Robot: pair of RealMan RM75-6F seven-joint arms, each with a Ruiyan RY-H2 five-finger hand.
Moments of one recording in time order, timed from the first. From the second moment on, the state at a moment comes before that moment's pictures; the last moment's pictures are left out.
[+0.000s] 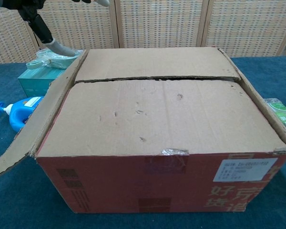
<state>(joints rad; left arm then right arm) -0.90 -1.05 -0.20 -1.94 1.05 0.92 0.40 0.32 -1.02 0.19 -1.75 -1.27 1.25 0.01</state>
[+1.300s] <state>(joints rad) -1.01 -1.35 -0.17 -1.85 0.86 1.06 0.64 0.30 -1.02 0.19 -1.71 -1.26 1.25 0.07</state>
